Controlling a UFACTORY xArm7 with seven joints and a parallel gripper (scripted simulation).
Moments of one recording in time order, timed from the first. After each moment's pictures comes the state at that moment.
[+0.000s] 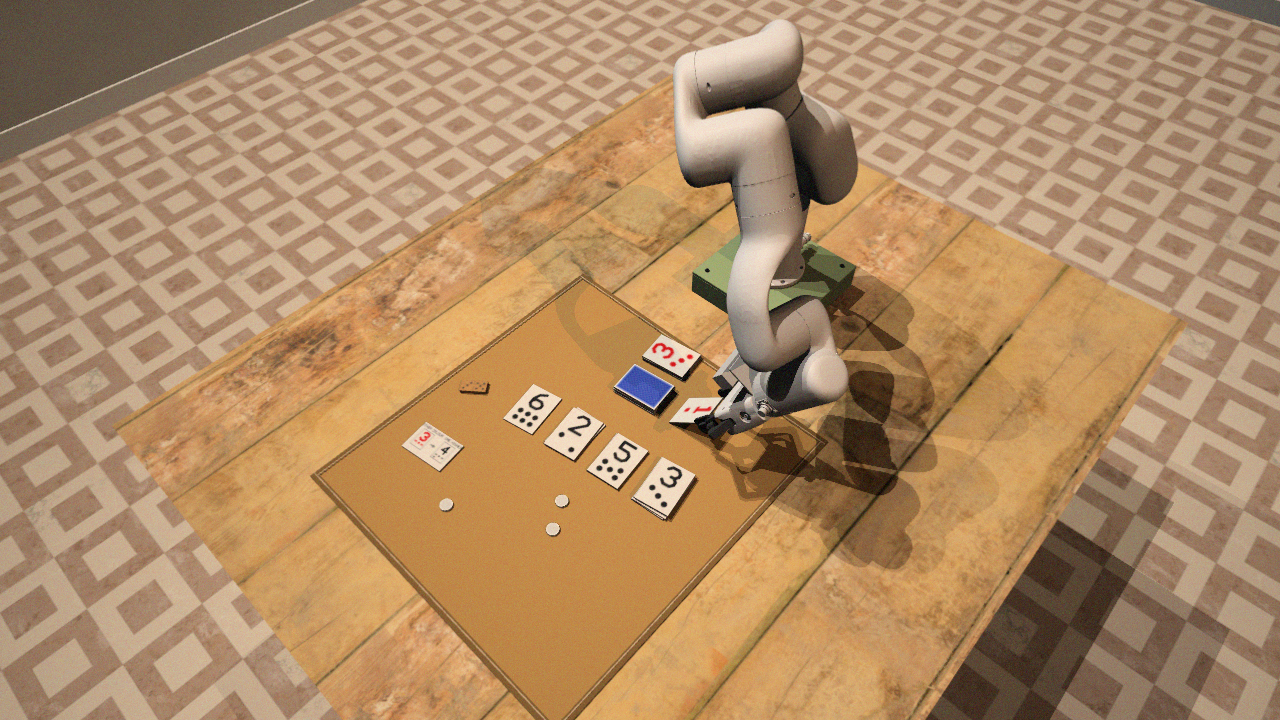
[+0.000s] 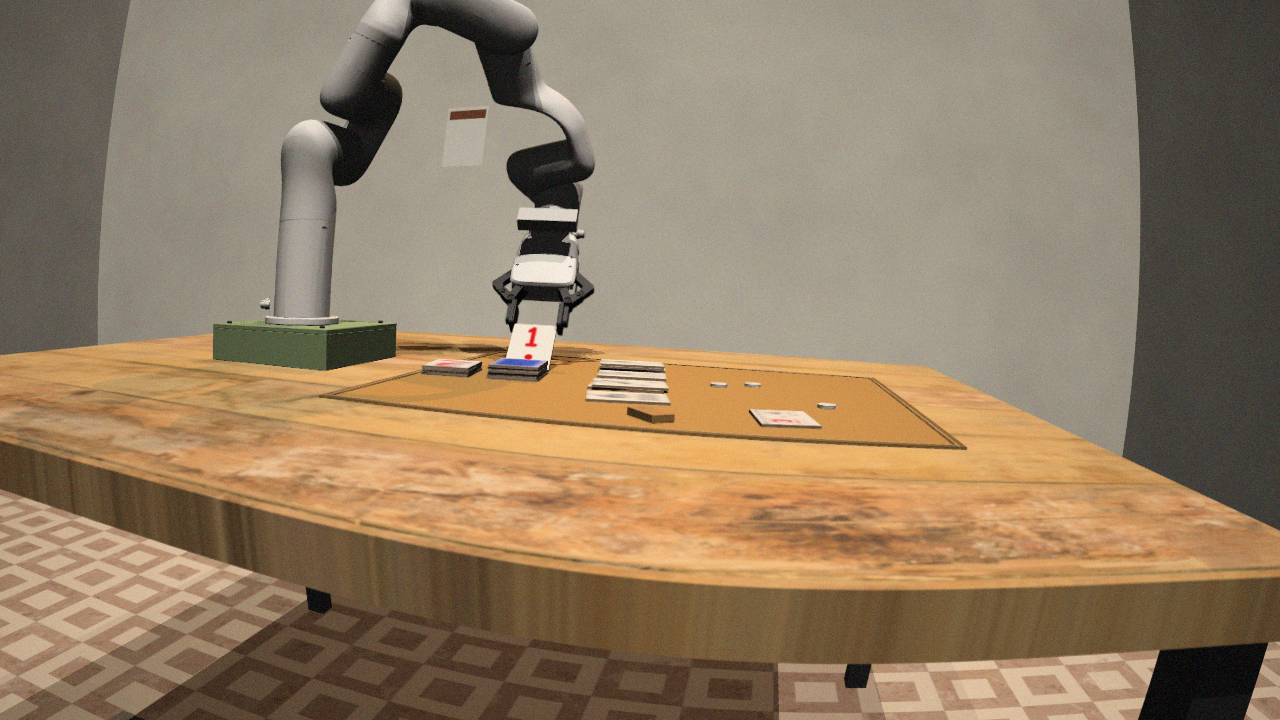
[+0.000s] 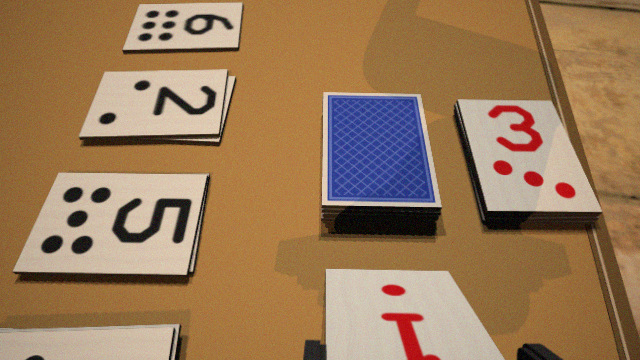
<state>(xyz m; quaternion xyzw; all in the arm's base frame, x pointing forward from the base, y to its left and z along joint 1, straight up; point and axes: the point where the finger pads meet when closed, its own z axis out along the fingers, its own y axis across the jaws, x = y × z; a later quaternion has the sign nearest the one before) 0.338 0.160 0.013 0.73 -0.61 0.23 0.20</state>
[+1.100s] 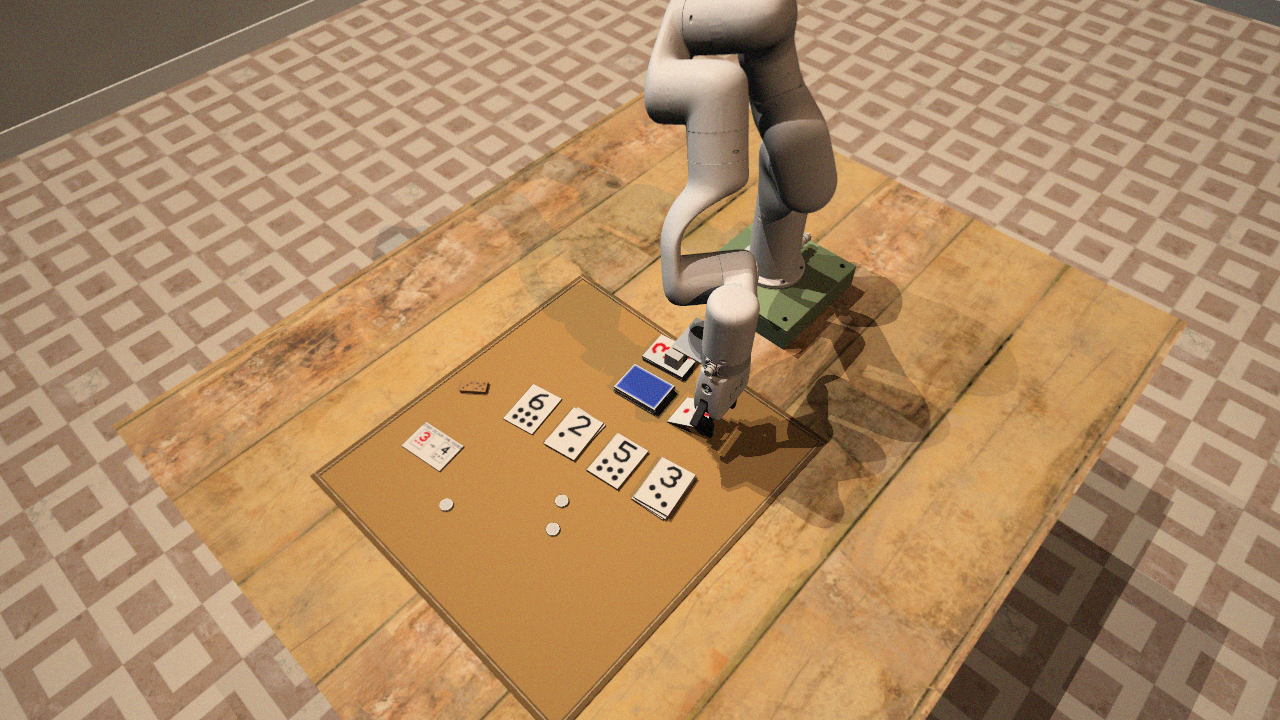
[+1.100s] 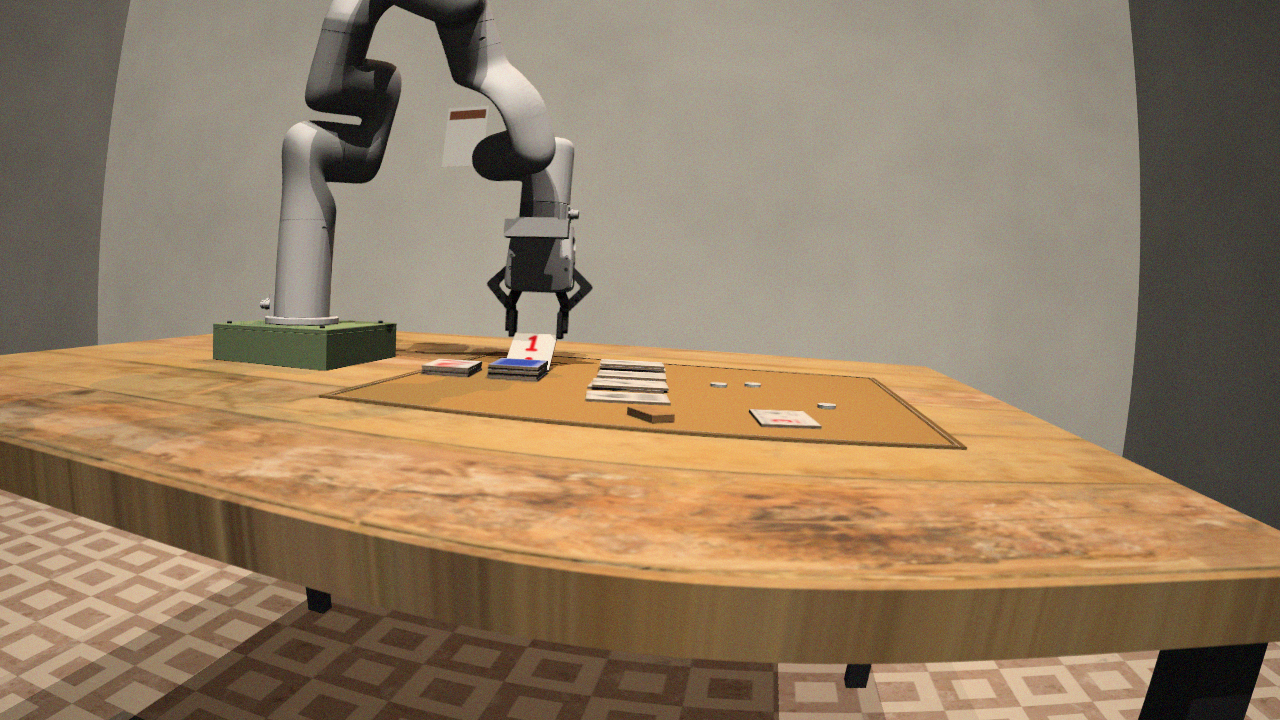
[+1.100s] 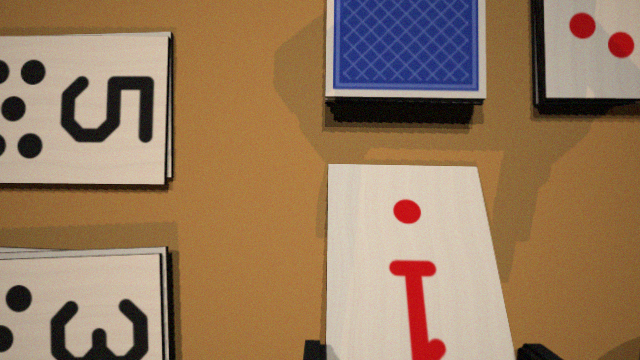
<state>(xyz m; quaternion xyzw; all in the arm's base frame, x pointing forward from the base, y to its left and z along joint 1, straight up) 0.338 0.159 0.003 0.76 -0.64 0.01 0.01</state>
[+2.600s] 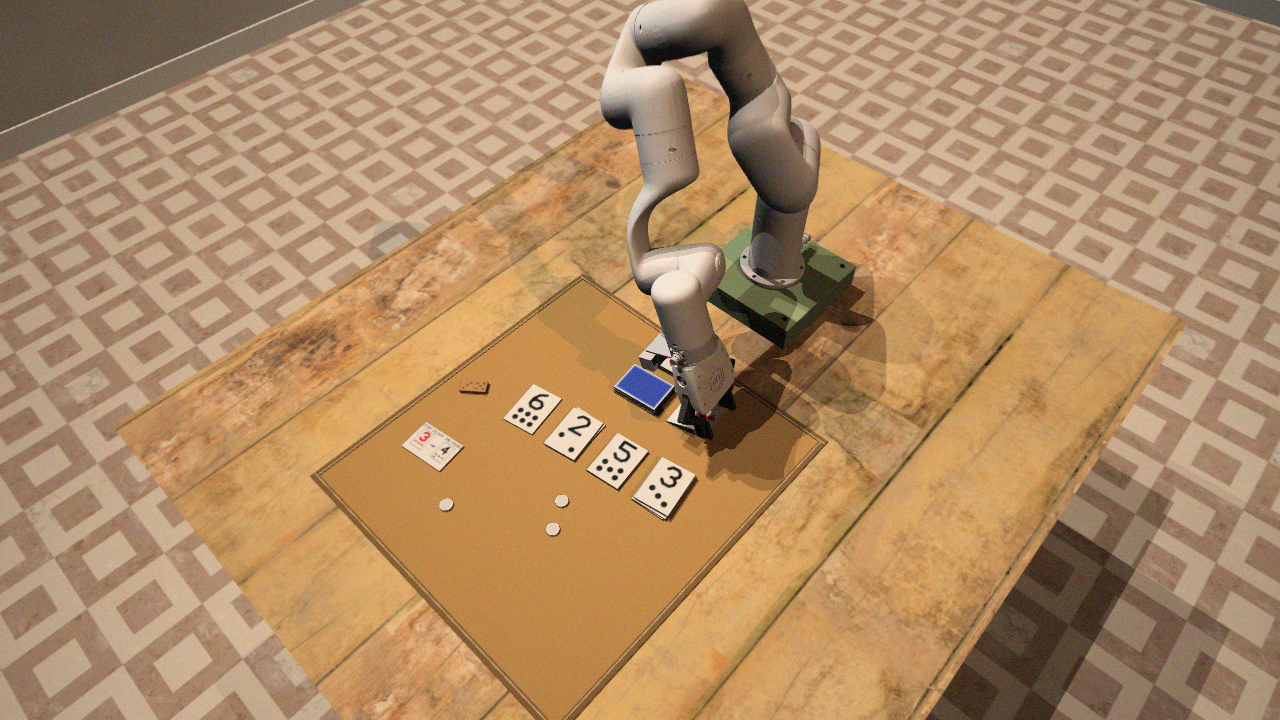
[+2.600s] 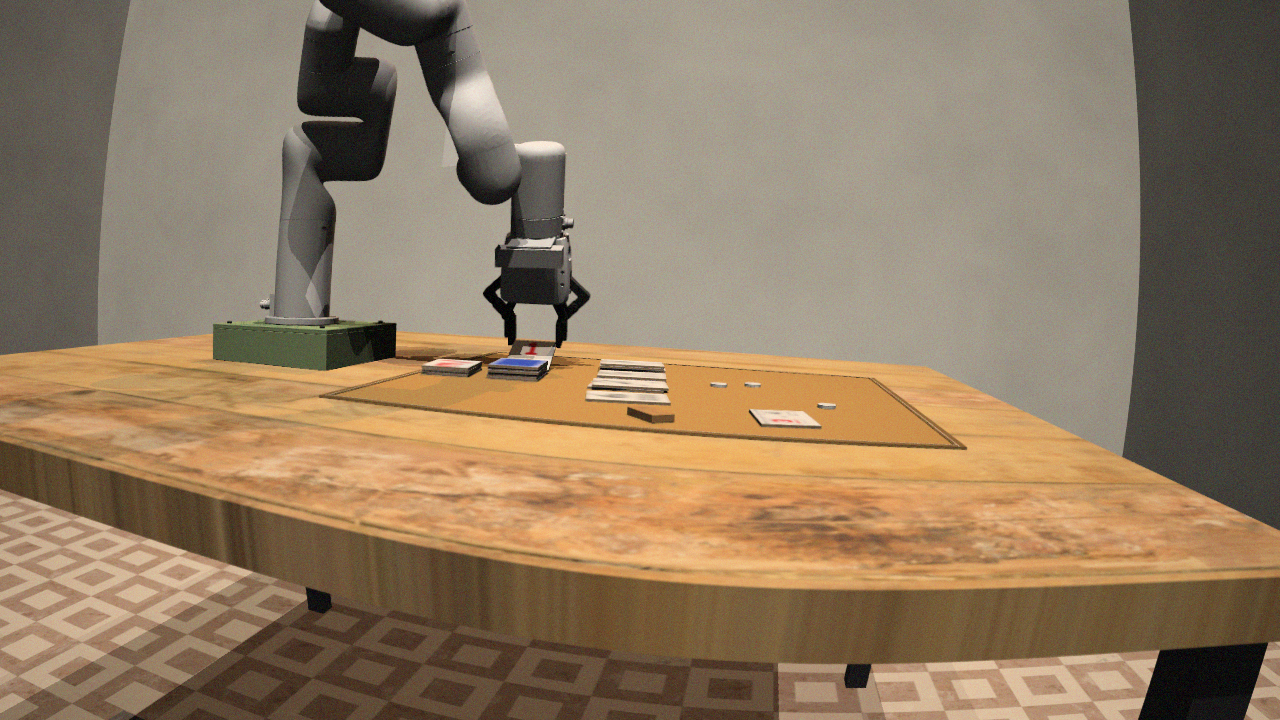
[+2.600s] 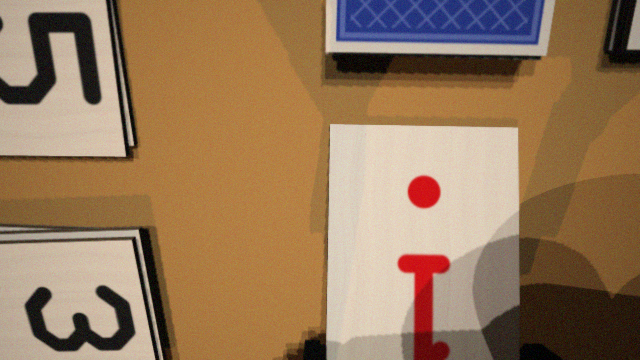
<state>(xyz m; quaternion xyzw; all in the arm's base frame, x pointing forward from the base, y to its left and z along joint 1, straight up) 0.338 0.157 -0.006 0.75 -0.64 -0.13 -0.11</state>
